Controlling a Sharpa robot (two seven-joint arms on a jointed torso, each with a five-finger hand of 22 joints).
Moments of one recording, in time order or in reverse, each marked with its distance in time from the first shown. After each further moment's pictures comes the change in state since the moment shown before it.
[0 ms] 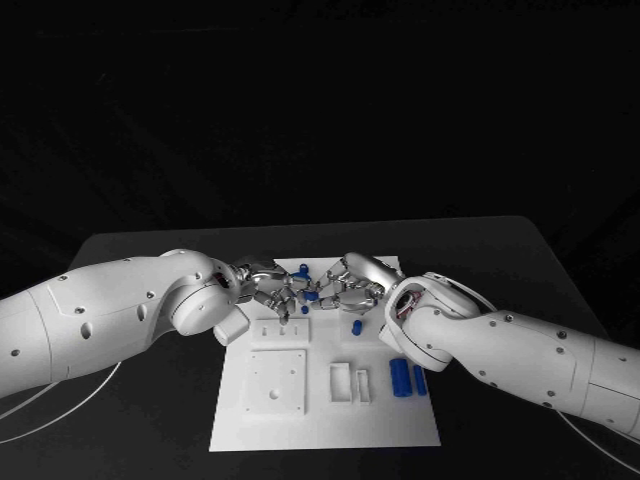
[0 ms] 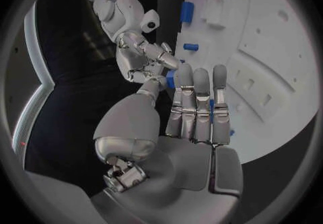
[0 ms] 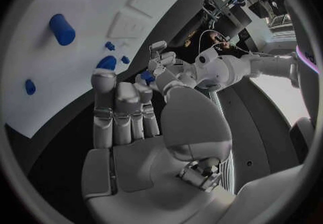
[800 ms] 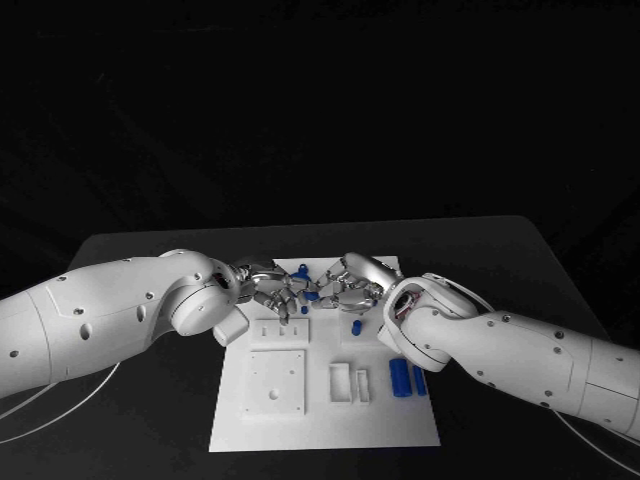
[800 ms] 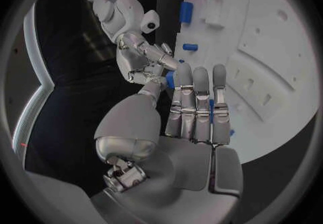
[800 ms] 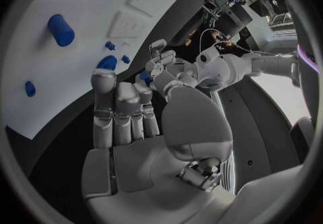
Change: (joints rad) left arm 0.001 0.000 0.000 0.003 -0.006 0.002 -0.003; left_hand -0.009 0.031 0.006 0.006 -0.184 0.028 -0.017 -0.082 -0.037 0.004 0.002 -0.052 -0.014 -0.002 0.008 -0.051 -0.017 0.000 0.005 0.005 -0.055 -0.046; right arm -0.001 0.005 -0.001 -0.004 0.008 -0.009 -0.004; right_hand -0.006 0.000 0.145 -0.015 -0.113 0.000 0.000 -0.009 -0.001 0.010 -0.006 0.012 0.018 0.000 0.000 0.000 0.006 0.000 -0.004 -0.004 0.004 0.000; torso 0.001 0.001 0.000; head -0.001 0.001
